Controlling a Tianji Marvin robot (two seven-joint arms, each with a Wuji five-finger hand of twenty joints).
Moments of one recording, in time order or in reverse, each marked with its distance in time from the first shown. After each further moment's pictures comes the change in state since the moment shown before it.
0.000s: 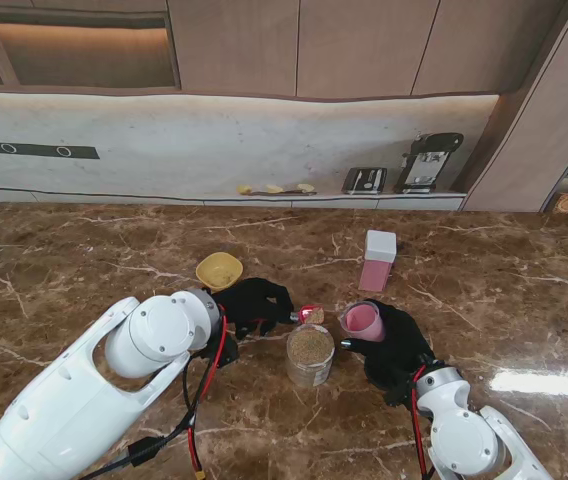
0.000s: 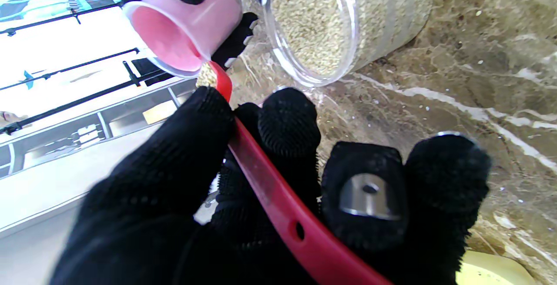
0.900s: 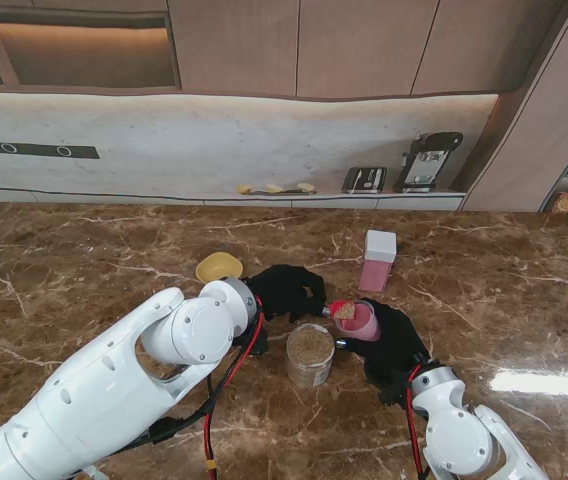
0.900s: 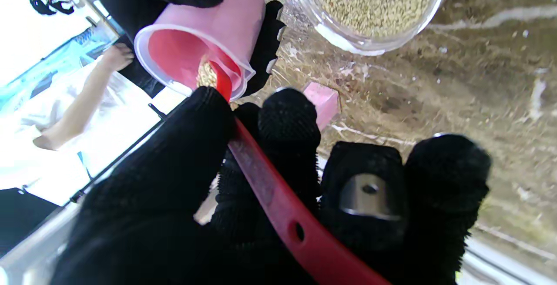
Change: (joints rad) left arm -0.154 -0.033 0.194 0.054 0.181 -0.109 0.072; right arm 0.010 -0.003 -0.021 0.005 0.000 -0.011 -0.015; left_hand 0.000 0.000 0.000 0.000 0.000 0.000 0.000 0.000 0.000 0.001 0.000 0.008 0.000 0.000 0.000 0.000 0.000 0.000 0.000 0.000; right_hand 0.001 0.000 0.000 0.000 0.000 0.001 0.000 0.000 0.000 0.000 0.000 0.000 0.000 0.000 0.000 0.000 0.000 0.000 0.000 0.000
